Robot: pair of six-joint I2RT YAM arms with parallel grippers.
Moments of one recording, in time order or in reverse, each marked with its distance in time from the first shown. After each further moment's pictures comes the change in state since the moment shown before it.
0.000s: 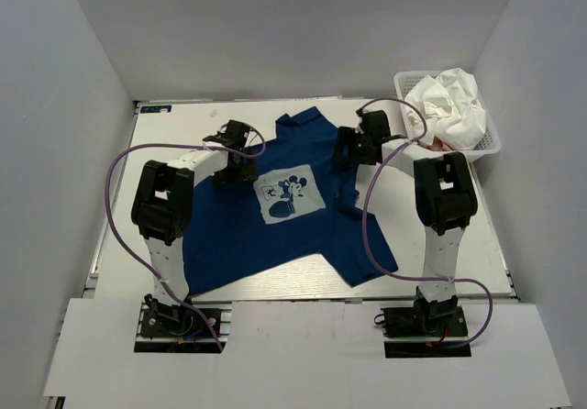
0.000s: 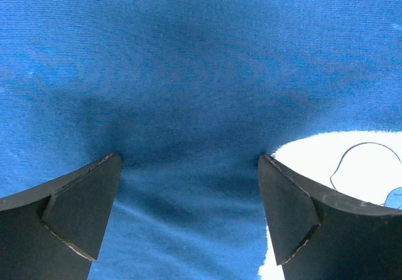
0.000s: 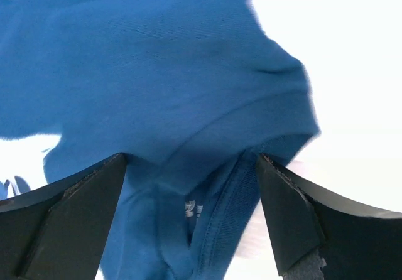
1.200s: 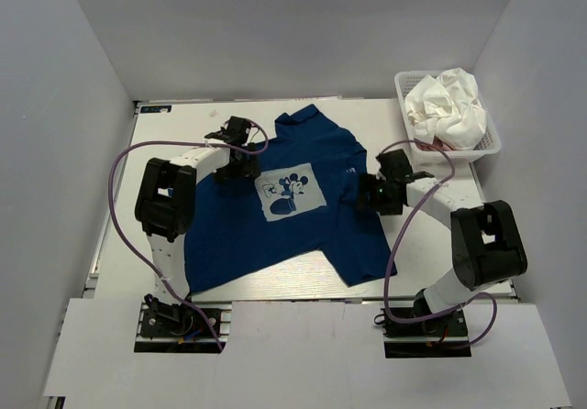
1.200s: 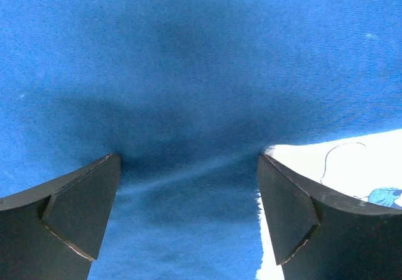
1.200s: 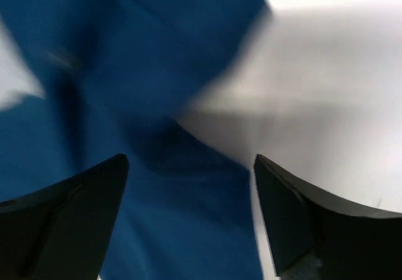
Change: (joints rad) left arm -0.005 0.039 0.056 0.015 0.016 0.035; right arm 0.009 -0.503 -0.480 -0.239 0.066 0.009
